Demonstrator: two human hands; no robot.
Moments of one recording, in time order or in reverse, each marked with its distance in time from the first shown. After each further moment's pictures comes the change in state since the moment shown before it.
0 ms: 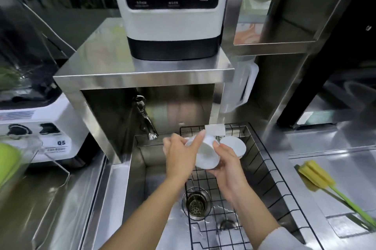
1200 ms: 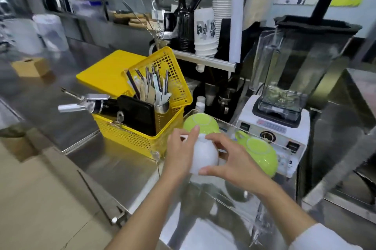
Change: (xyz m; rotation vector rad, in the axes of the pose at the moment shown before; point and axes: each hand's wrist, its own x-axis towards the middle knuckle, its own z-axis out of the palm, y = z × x) left_hand -0.041 -0.112 -0.485 -0.272 0.587 -0.064; right_hand -0.143 0.151 0.421 -1.056 -1.058 -0.543
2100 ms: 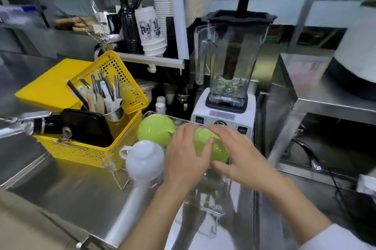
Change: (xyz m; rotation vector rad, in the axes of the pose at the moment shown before) left_hand -0.044 0.024 0.075 0.499 -0.145 0.613; right_hand -0.061 0.012 -0.074 -0.506 0.157 -0.080
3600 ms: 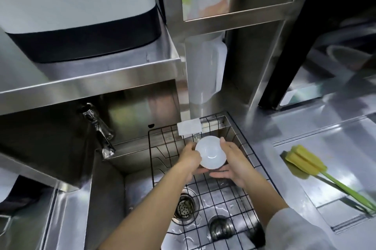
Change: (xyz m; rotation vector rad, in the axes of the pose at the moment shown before) left_hand -0.110 0.247 0.466 -0.512 -1.092 -0.831; right_hand -0.332 0.368 -0.096 1.213 0.590 1.349
